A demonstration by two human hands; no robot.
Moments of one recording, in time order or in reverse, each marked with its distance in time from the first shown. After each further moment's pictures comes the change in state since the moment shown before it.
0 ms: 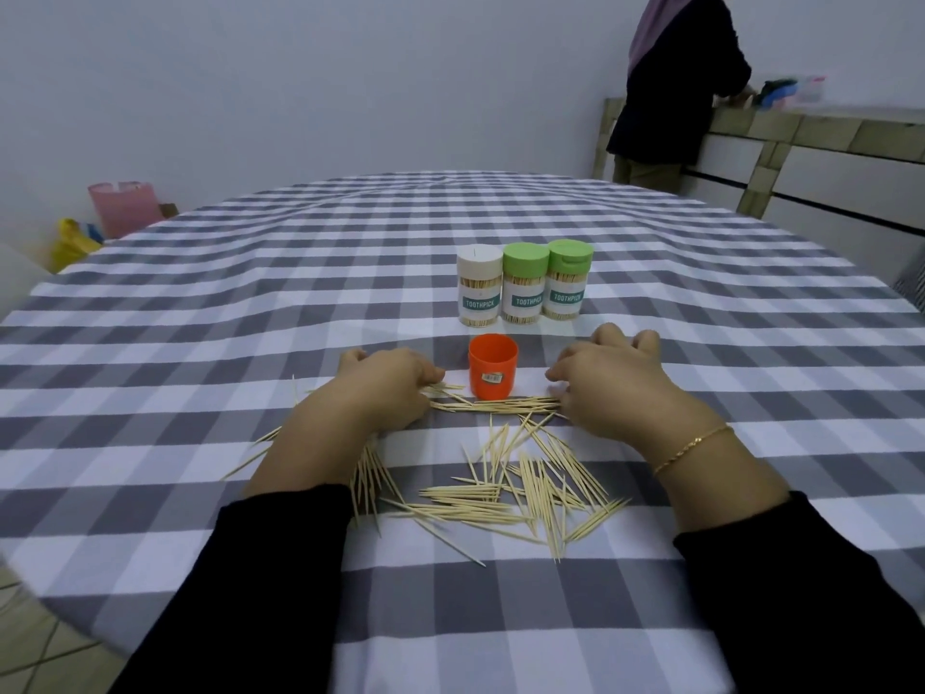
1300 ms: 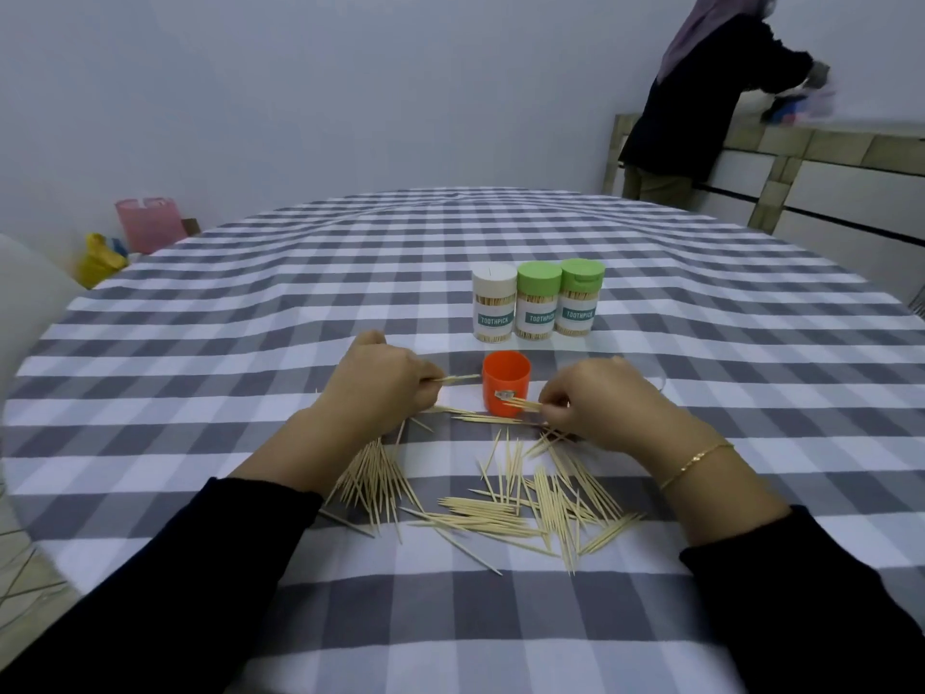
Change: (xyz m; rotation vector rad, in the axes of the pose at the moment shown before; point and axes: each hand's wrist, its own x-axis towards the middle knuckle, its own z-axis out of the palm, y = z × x) left_hand 0.009 -0.035 0.010 0.189 0.623 0.362; right_hand -0.004 -0.013 -0.009 0.231 -0.006 -0.121
